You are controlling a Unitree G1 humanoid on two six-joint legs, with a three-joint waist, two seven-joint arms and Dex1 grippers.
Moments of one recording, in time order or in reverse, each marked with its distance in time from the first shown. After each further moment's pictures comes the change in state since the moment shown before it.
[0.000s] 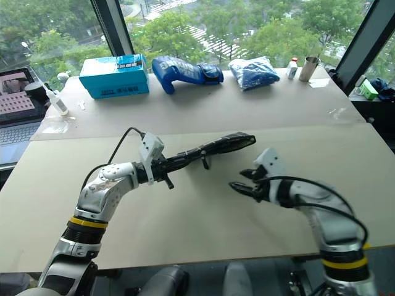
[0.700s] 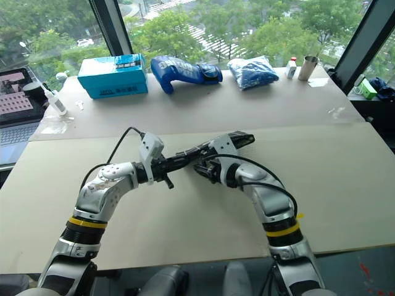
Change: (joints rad) left arm 0.008 0.009 0.002 -0.028 -0.009 0.037 0.018; right arm -0.299 0.248 0.127 0.245 -0.070 -0.007 -0.200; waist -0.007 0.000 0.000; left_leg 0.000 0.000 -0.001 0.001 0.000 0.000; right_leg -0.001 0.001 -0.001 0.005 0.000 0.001
